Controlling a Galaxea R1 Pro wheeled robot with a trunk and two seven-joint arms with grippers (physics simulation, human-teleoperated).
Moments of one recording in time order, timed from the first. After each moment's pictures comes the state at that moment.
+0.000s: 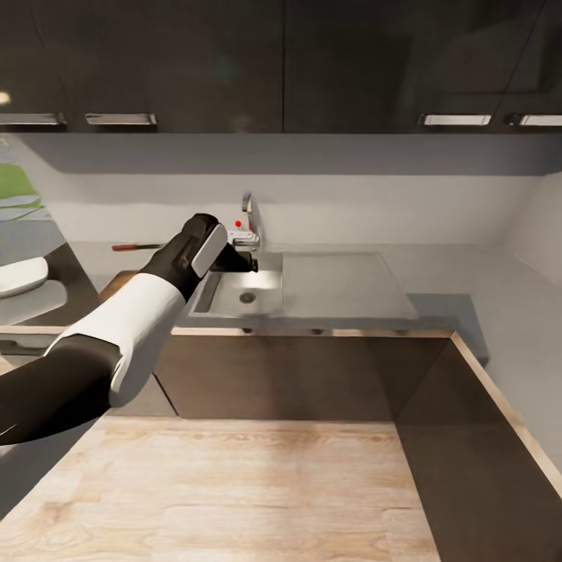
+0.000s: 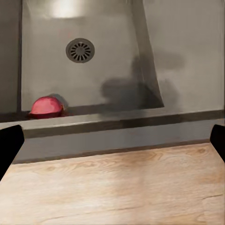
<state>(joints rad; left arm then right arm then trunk) -1.51 -0.14 -0.25 -0.53 0.42 1.01 0.25 -0.15 0.08 0.54 -0.03 -0.65 -0.75 -0.04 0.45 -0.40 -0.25</state>
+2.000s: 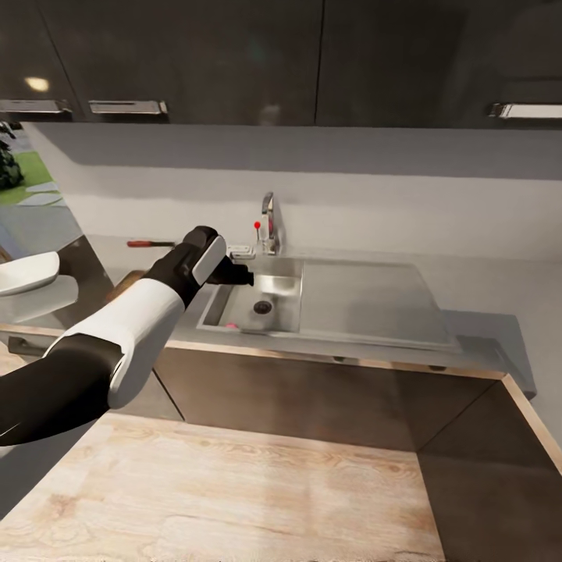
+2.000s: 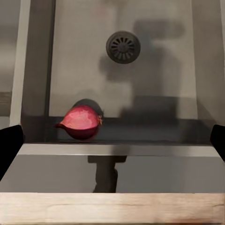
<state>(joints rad) -1.50 -0.13 -0.25 -0.44 0.42 1.00 0.25 -0.15 0.08 0.54 -0.03 -0.65 -0.75 -0.04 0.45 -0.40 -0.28</state>
